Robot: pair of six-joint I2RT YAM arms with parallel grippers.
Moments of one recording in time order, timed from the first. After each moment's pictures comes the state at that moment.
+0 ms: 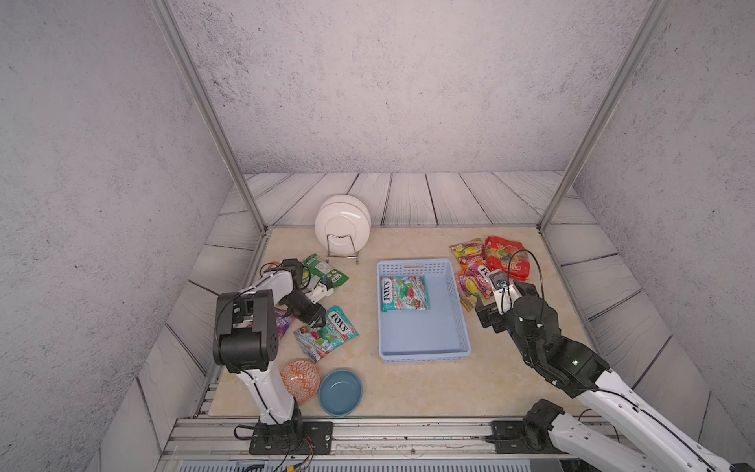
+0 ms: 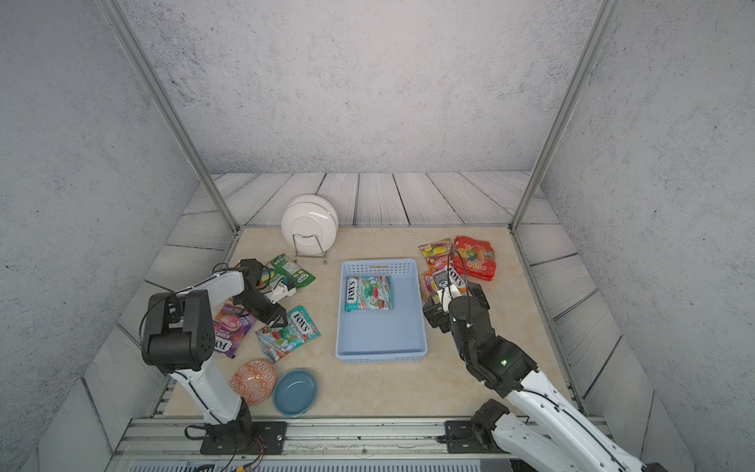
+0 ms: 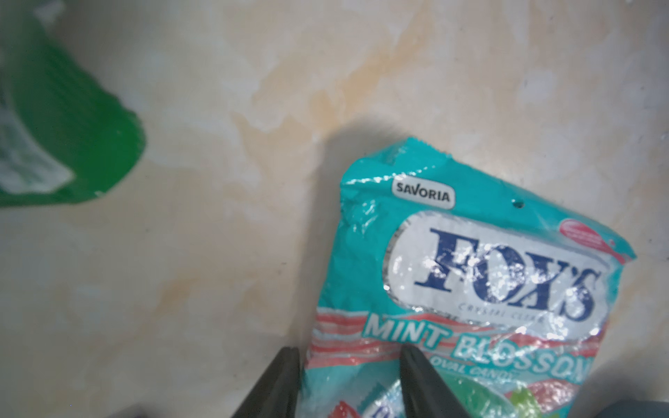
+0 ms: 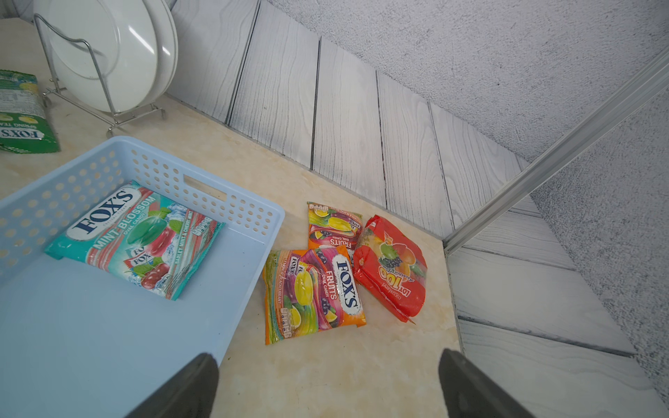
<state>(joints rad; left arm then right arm) 0.05 1.82 1.13 -0.85 0.28 0.69 0.67 0.73 0.74 -0.43 0.54 -0.19</state>
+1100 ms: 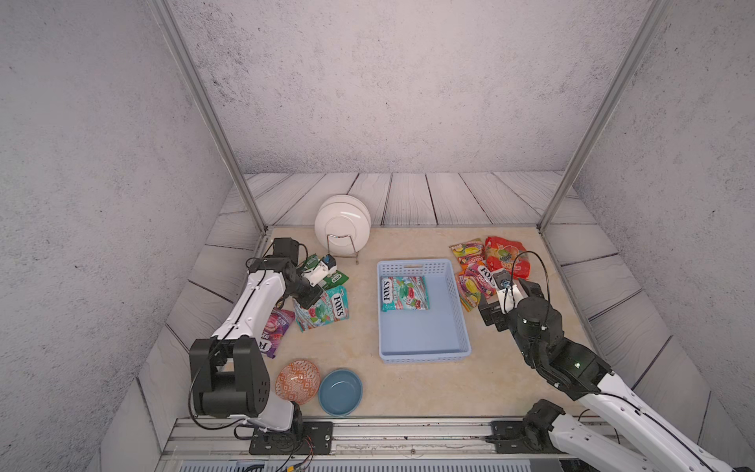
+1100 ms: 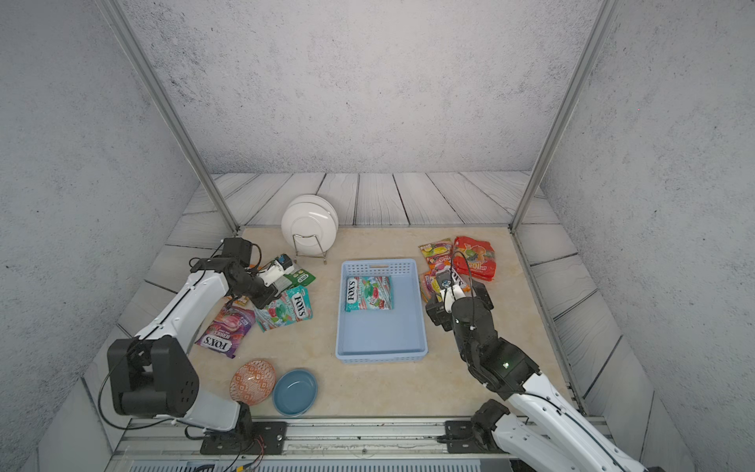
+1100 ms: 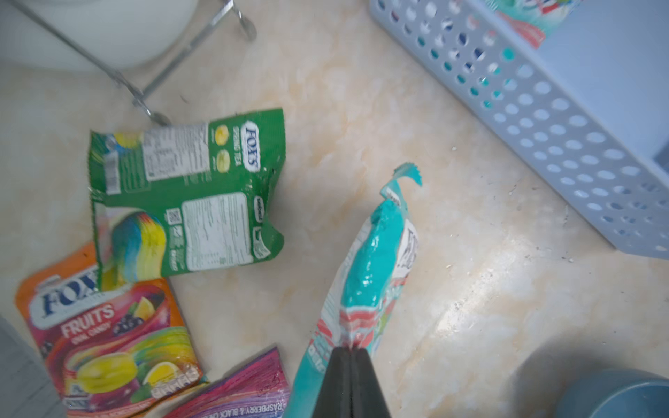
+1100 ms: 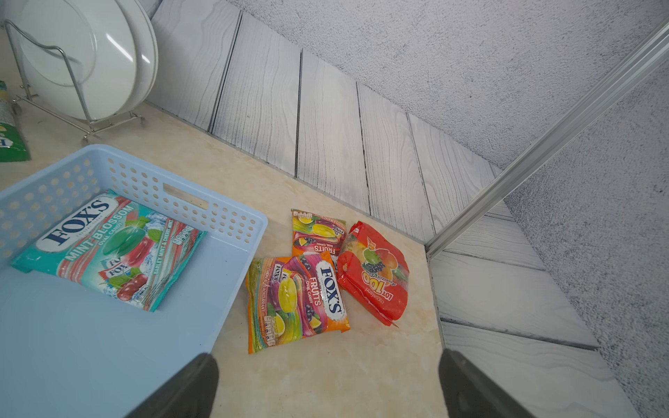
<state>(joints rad) -0.03 1.48 1.23 -0.92 0.30 0.78 0.67 0.71 0.73 -0.39 0.58 -0.22</state>
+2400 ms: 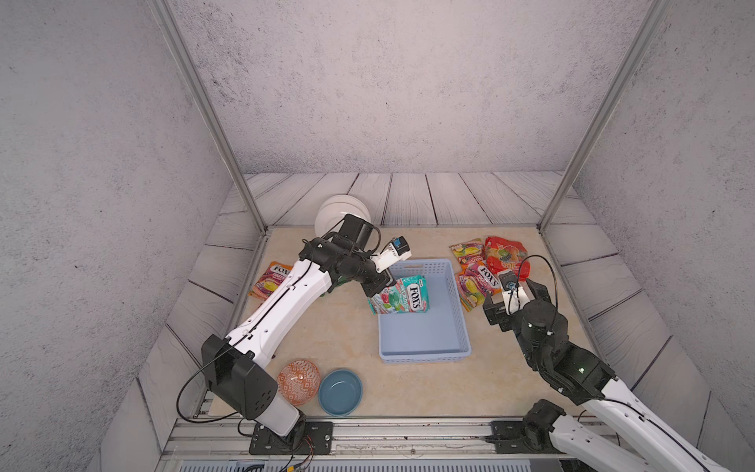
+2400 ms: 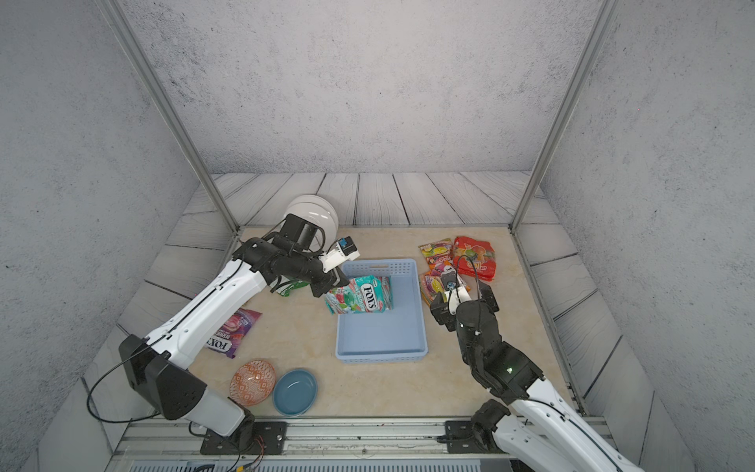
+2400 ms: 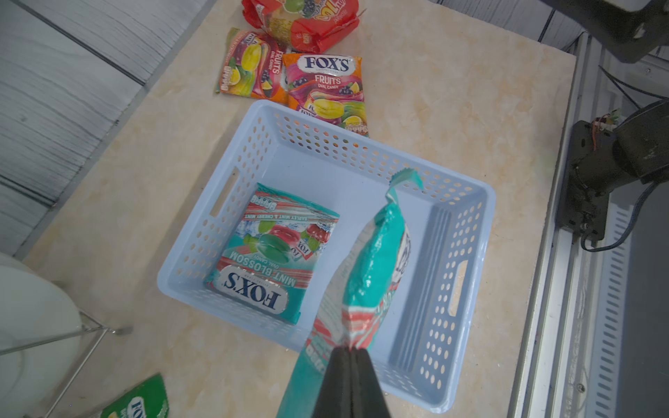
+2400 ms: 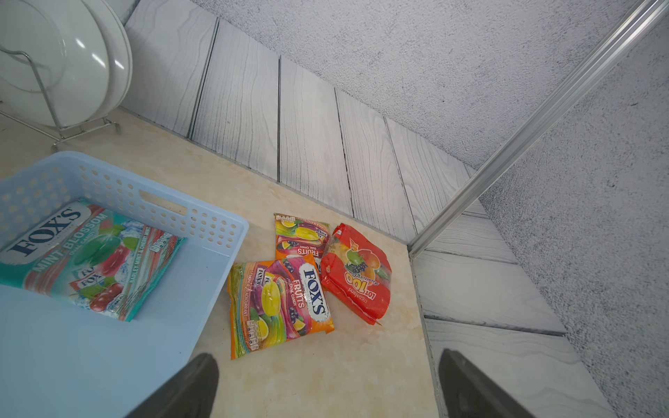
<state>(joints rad) -0.58 1.56 1.60 -0.99 0.44 0.48 0.66 0.67 0.71 -0.37 0.63 -0.24</state>
